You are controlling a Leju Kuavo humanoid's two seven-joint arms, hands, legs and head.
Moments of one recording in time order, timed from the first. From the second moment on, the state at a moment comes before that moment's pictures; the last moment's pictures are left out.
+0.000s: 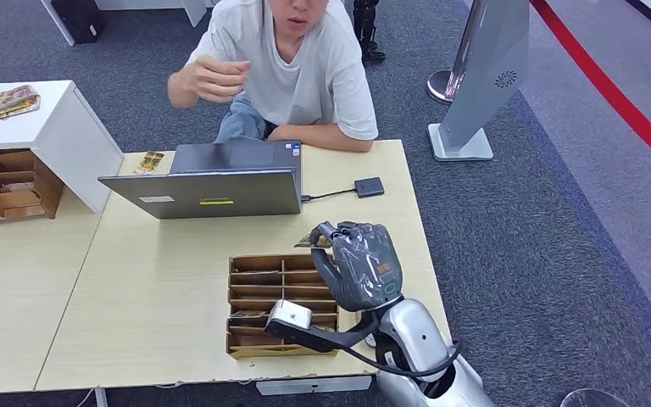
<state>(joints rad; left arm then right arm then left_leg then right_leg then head) -0.08 -0.17 0.12 -0.22 -0.83 0.38 -0.06 -0.27 -0.03 0.73 -1.58 1.15 -0.33 0.07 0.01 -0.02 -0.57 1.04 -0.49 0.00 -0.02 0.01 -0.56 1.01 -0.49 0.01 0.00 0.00</state>
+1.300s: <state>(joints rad) -0.10 -0.17 0.07 -0.23 -0.91 0.34 -0.03 -0.51 0.01 0.72 -1.51 1.14 -0.18 0.09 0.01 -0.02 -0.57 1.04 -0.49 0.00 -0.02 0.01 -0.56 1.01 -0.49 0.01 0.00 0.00</state>
